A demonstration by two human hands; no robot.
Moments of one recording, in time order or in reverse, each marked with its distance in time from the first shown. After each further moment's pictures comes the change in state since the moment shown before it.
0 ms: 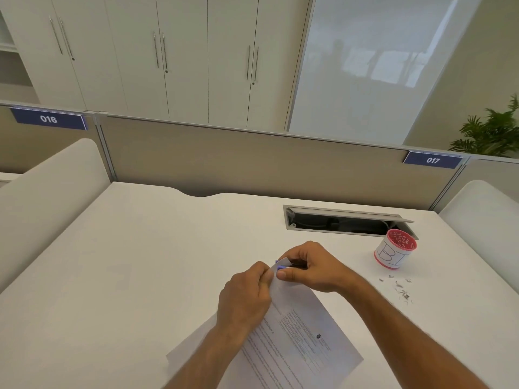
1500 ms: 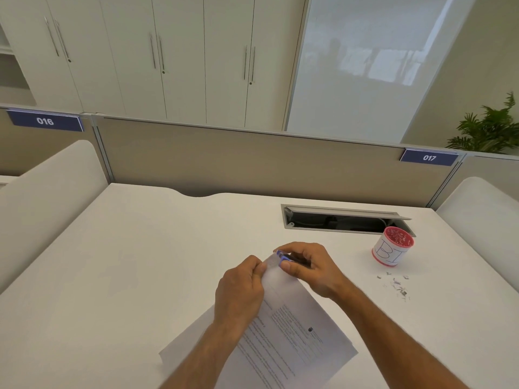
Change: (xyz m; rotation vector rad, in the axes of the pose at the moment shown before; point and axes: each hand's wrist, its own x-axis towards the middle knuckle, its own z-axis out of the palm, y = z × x) left_hand 0.005 0.000 0.001 -0.075 0.097 -0.047; right_hand -0.007 0.019 0.015 0.194 0.216 -0.081
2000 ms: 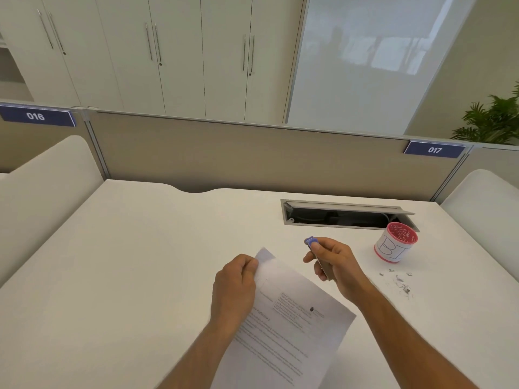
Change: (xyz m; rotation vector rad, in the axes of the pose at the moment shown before) left_hand 0.010 -0.006 0.005 -0.186 0.005 -0.173; right_hand 0.003 0.048 -0.028 0.465 0.248 0.313
